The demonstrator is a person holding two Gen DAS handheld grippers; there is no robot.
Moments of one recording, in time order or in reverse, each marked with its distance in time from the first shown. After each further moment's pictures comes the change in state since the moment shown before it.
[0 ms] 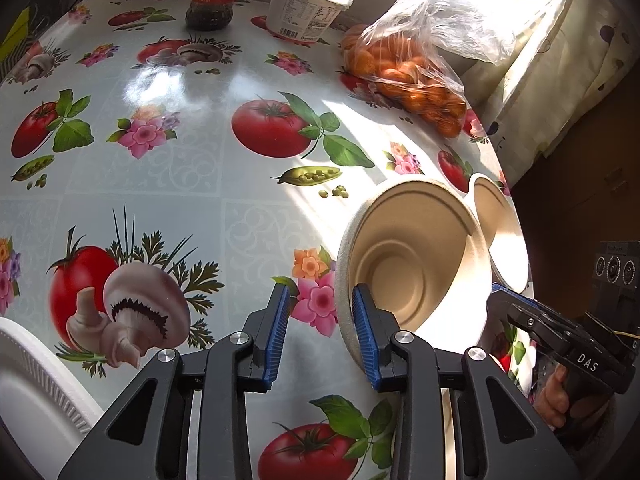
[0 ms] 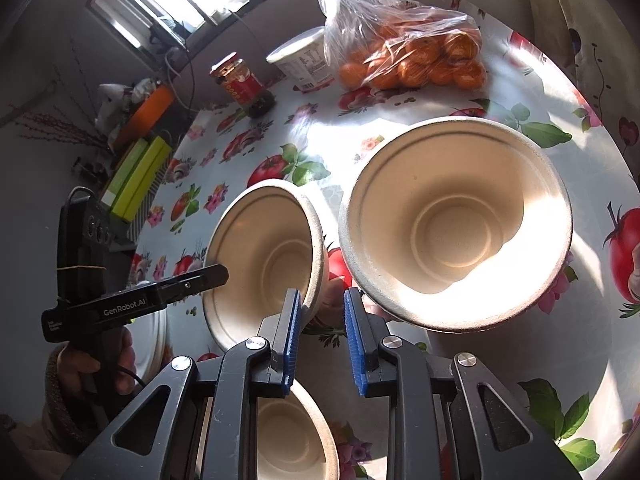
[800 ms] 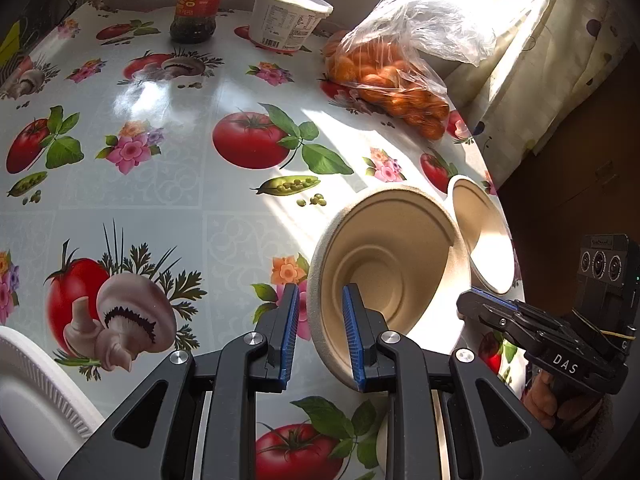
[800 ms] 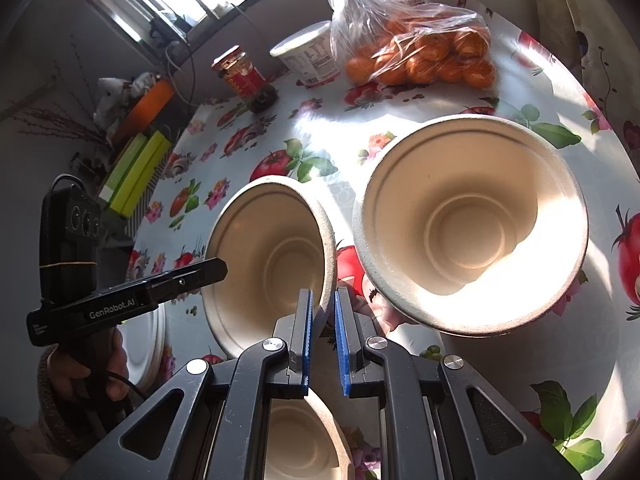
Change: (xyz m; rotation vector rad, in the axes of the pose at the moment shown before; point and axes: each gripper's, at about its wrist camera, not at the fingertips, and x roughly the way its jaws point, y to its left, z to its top) left arm -0.007 -0.011 0.001 0.039 -0.023 -0.012; right arm 0.008 0.009 -0.001 -0.006 0.012 -0.015
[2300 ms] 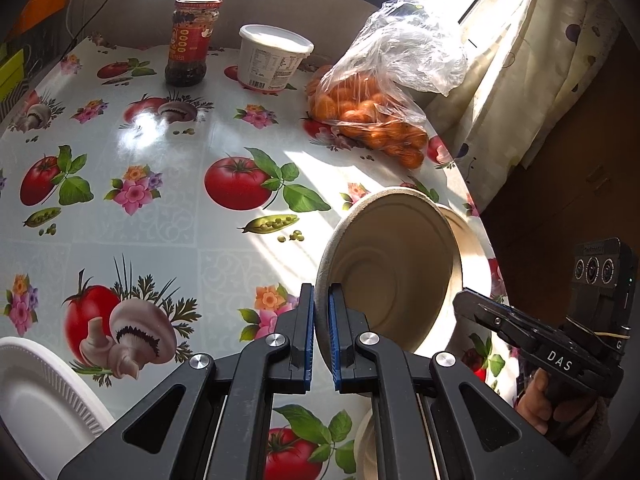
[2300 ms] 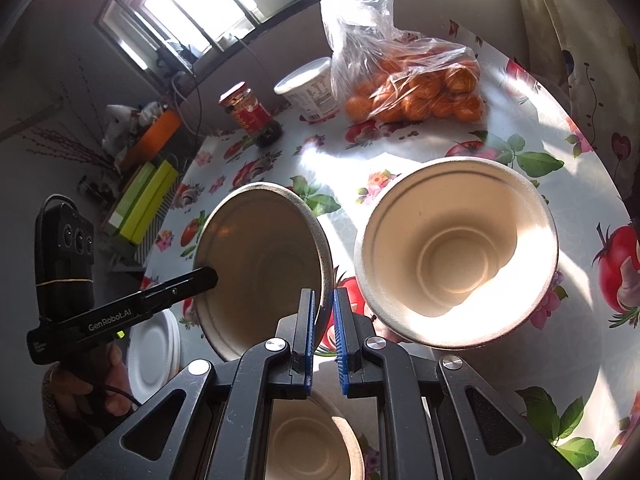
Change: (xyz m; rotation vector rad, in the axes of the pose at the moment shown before) left arm -0.030 -0.020 0.005 0.024 -0.101 -0.004; right arm -0.030 0.003 0.004 0.016 -0.111 0.020
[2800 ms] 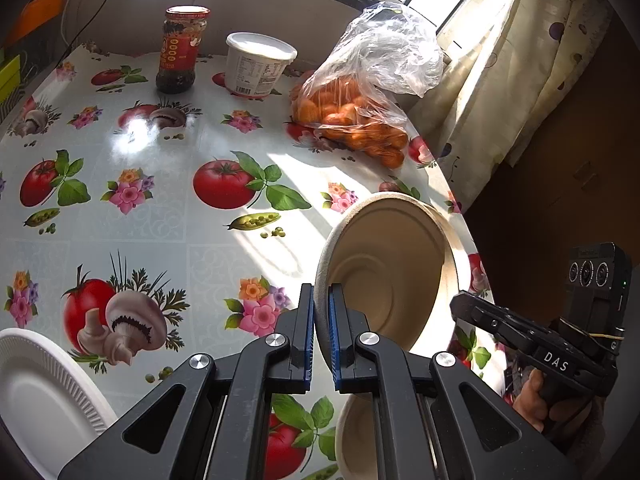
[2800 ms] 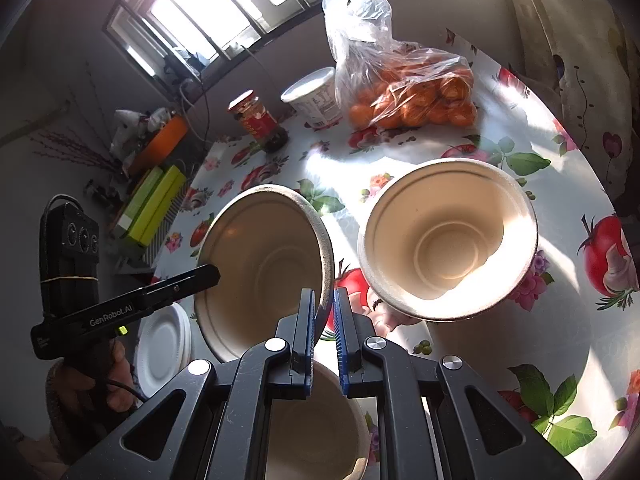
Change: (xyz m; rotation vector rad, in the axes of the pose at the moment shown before) left arm -0.014 -0.010 -0.008 0.014 -0.006 -0.039; right arm -0.022 0.004 -0.010 0.004 -0.023 0.009
